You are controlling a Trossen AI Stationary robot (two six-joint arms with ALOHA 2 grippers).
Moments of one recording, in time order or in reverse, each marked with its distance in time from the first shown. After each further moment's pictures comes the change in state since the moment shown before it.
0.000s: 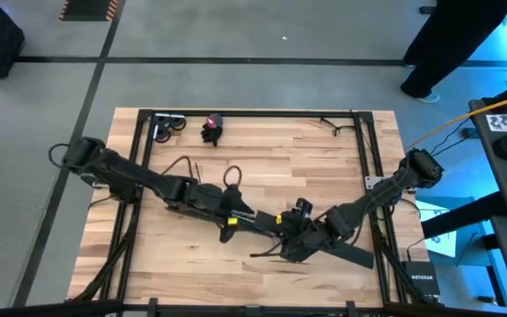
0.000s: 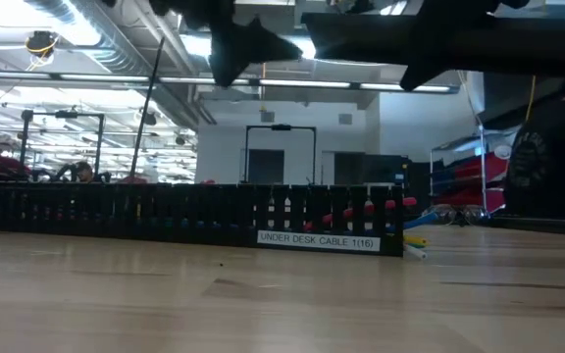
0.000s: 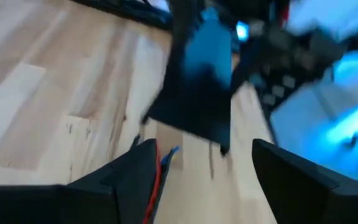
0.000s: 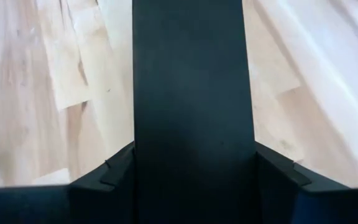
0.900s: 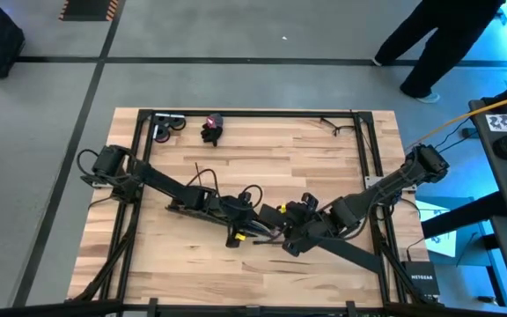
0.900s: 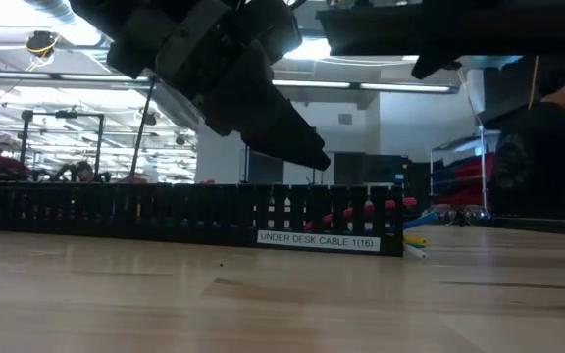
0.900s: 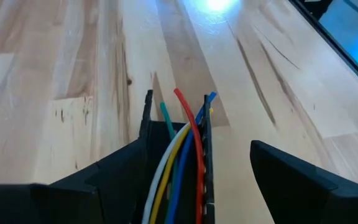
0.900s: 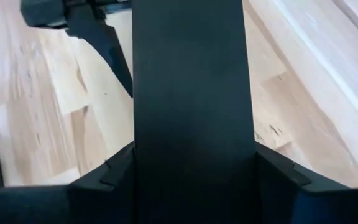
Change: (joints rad) left arm 0.023 0.278 -0.001 0.135 0.042 0.375; right arm -0.035 -0.076 0.000 -0.073 -0.057 0.081
